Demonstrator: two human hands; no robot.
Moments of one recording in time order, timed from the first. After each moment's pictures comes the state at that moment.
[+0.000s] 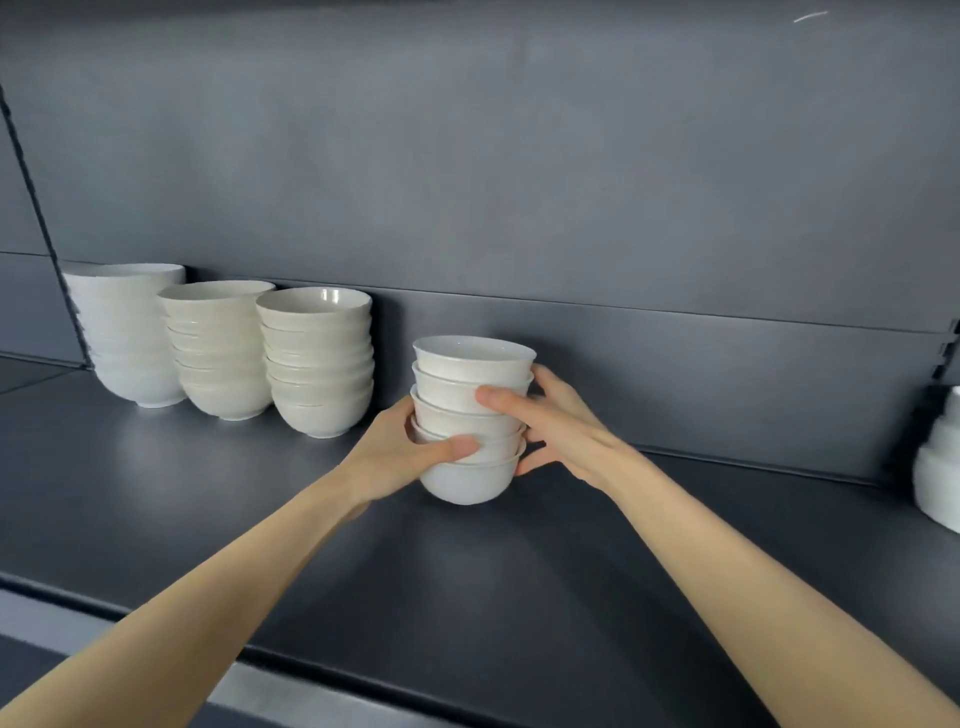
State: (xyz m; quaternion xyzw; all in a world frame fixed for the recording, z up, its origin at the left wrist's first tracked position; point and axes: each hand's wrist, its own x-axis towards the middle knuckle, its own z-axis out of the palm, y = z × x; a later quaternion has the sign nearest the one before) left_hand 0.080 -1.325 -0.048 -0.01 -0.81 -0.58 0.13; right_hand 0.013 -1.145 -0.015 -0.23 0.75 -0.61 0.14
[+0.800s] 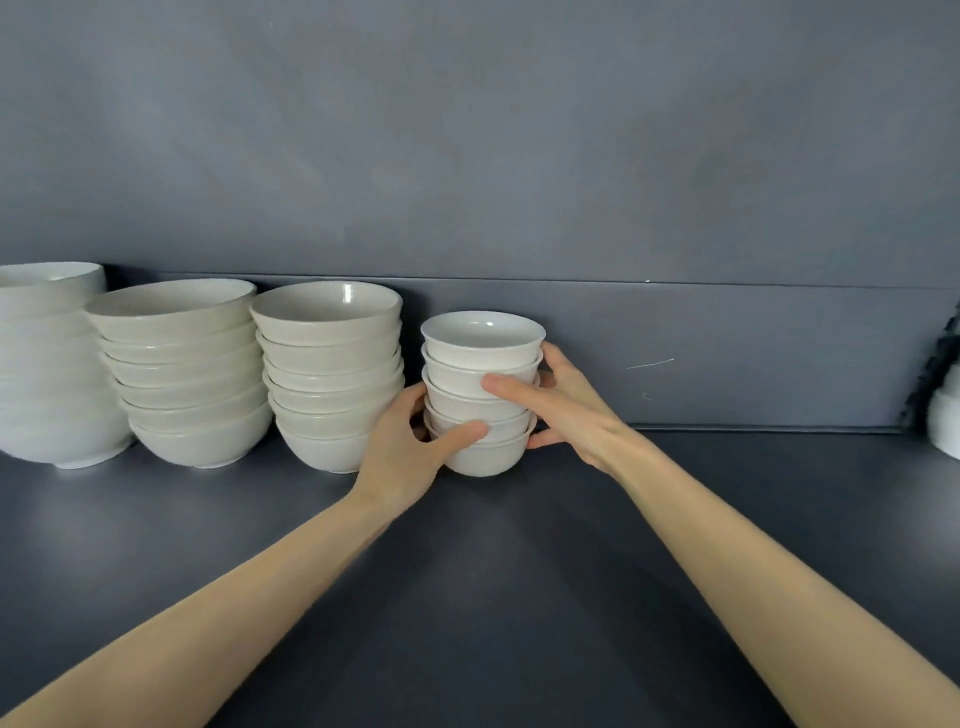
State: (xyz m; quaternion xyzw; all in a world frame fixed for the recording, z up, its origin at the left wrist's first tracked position) left_hand 0.013 -1.422 -0.080 -0.04 -0.79 -0.59 0.17; right_hand -0.018 -1.246 -0.030 -0.15 0.77 -0.62 0.04
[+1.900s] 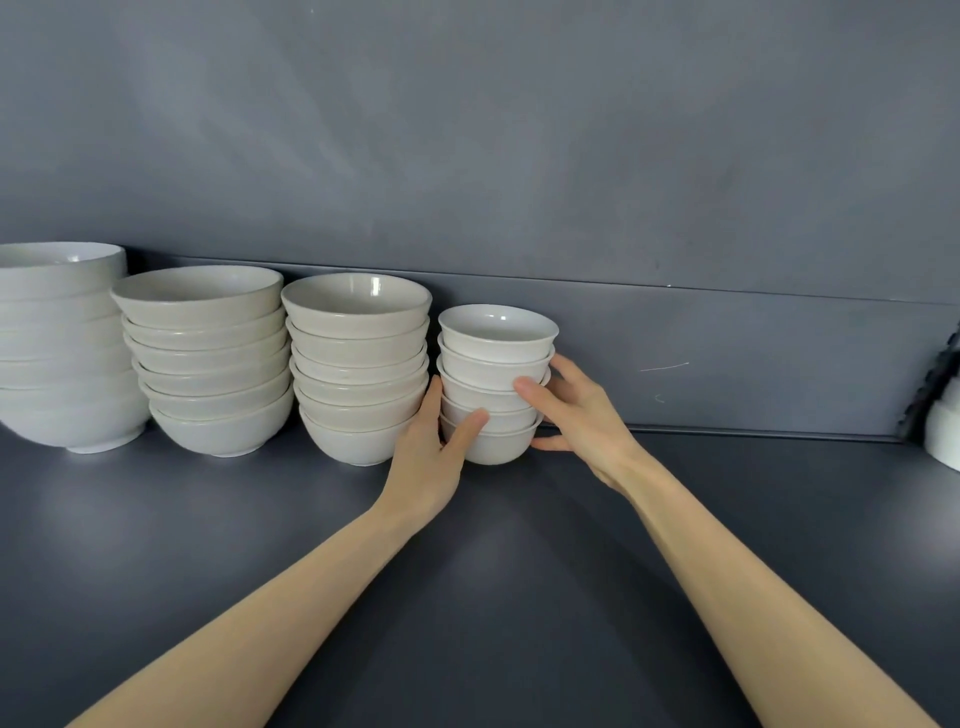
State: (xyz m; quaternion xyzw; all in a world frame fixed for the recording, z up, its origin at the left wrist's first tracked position) left_hand 0.015 -1.424 -0.091 -0.10 -0.78 -0.58 0.21; right_hand -0.018 -1.255 -0.050 -0.16 0.74 -0.65 0.00
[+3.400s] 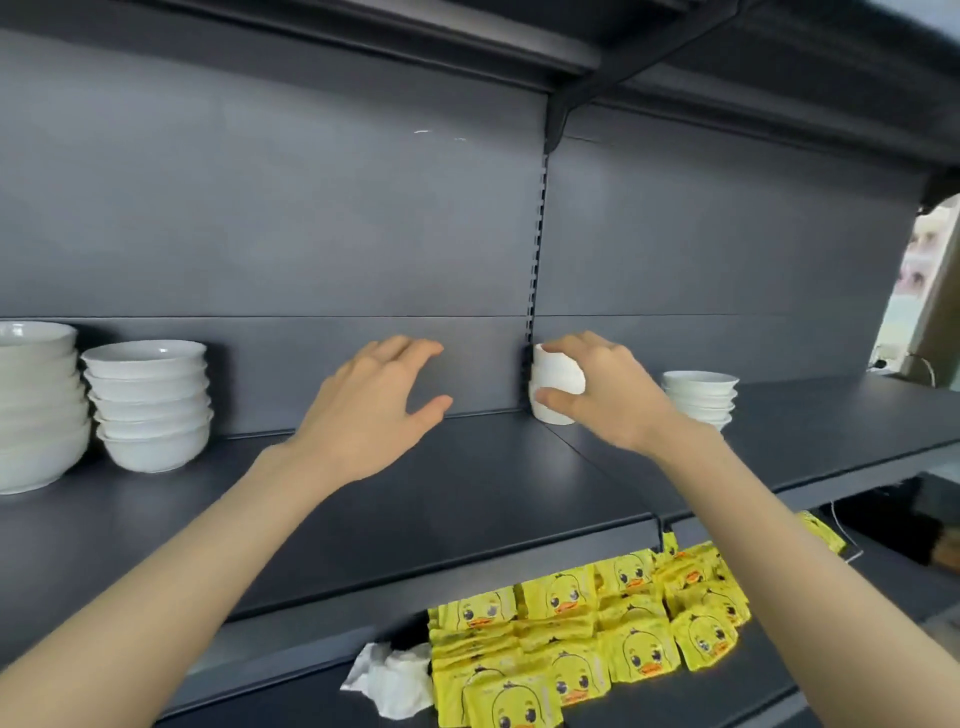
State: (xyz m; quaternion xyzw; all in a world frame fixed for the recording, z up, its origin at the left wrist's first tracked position) left_hand 0.192 -1.136 0.037 -0.27 -0.90 -0.17 0.28; right_hand 0.218 -0.905 0.053 -0.06 0.95 -0.15 -0.25
